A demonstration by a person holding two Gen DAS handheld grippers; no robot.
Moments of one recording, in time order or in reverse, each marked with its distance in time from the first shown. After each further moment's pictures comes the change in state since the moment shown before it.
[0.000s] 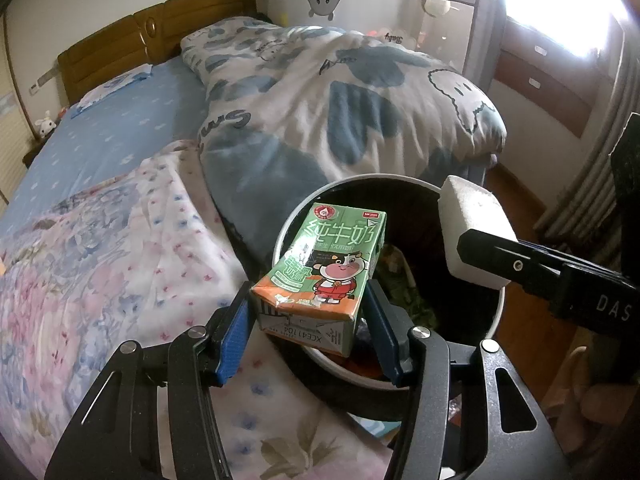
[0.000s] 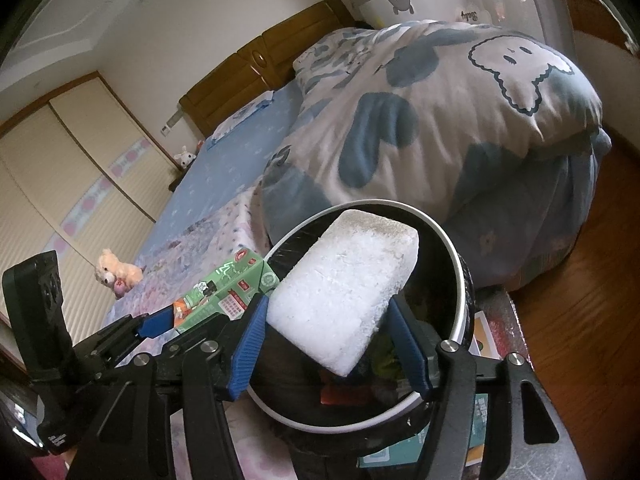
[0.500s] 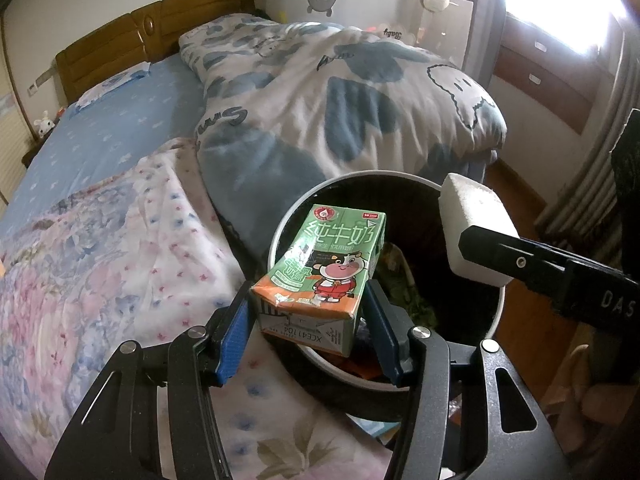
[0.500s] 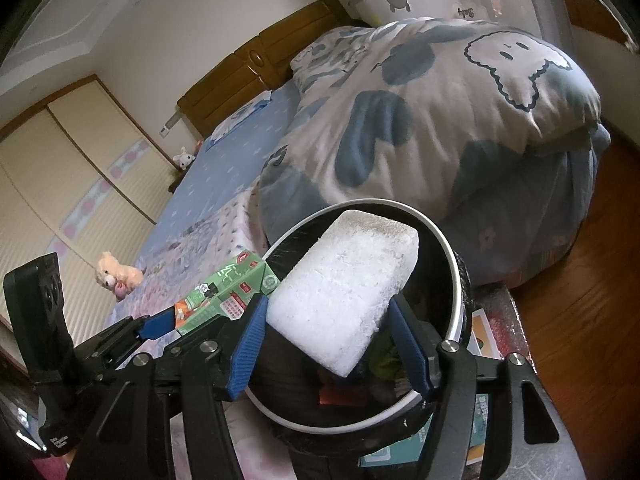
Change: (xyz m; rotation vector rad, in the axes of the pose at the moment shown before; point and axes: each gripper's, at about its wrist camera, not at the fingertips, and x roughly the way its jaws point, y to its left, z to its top) left arm 0.004 -0.003 0.001 0.002 0.009 -0.004; right arm 0.002 -0.004 0.002 0.012 0.008 0.003
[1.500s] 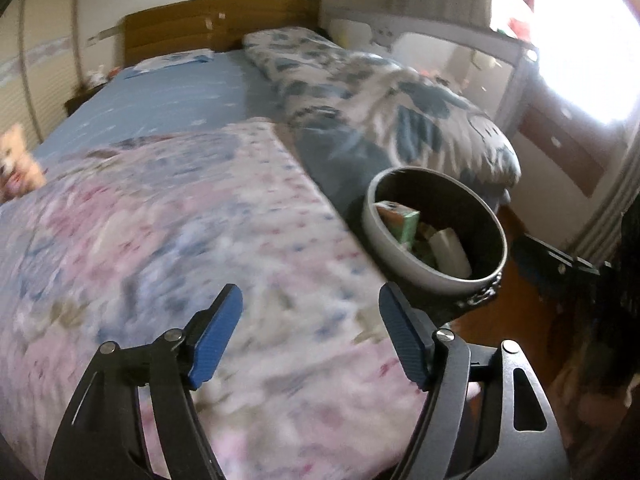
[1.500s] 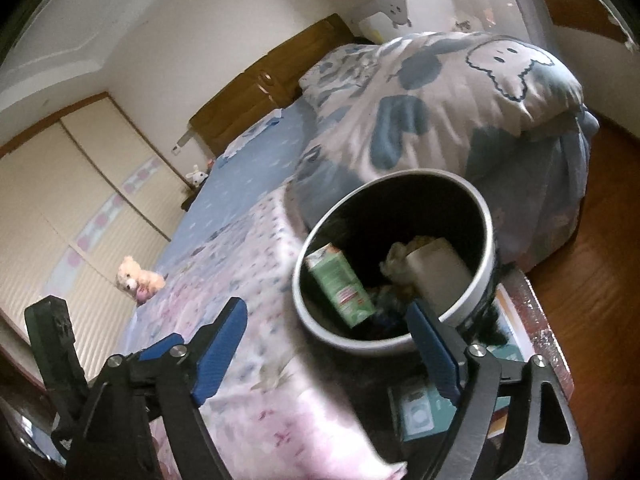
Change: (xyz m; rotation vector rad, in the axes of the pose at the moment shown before) left arm -0.103 0.083 -0.102 -0.241 -0.100 0.053; right arm -0.040 0.058 -0.064 0.011 -0.085 0.037
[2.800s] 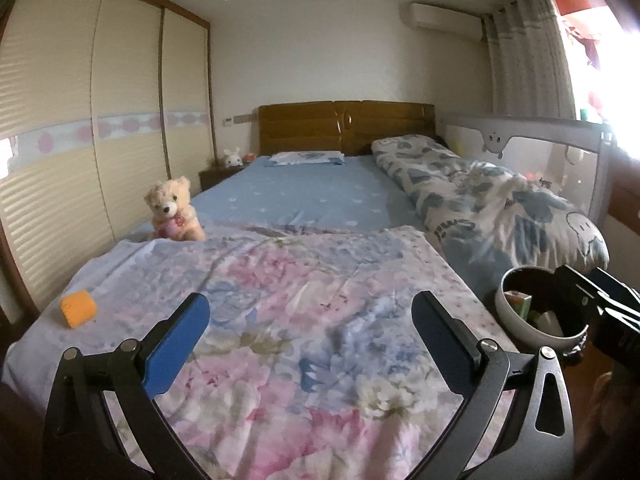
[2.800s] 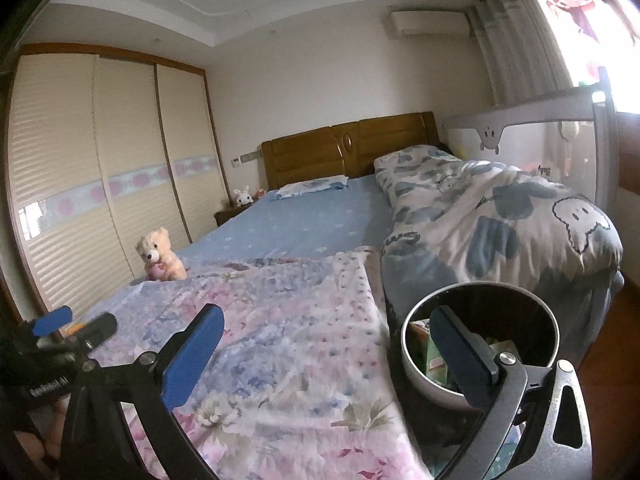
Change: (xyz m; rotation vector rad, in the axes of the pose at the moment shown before) left arm -0.114 0.069 -0.038 -0.092 -0.414 0.428; right arm -0.009 0.123 -0.042 -0.422 -0.297 0.014
